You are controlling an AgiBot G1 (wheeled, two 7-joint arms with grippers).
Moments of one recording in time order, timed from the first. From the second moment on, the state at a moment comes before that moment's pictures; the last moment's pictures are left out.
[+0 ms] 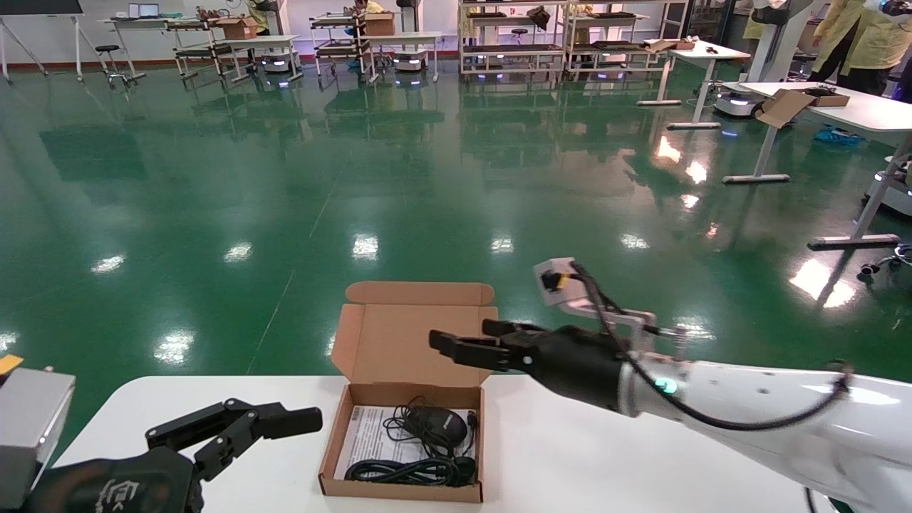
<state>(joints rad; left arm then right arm) -1.06 0.54 0.38 -1.20 0.61 1.39 -0.11 1.54 -1.25 -0.56 0.49 -1.24 -0.95 0.53</state>
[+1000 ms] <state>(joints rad) -1.06 0.54 0.38 -1.20 0.61 1.39 -0.11 1.60 -1.37 -1.04 0.41 -1.32 -0.69 0.93</state>
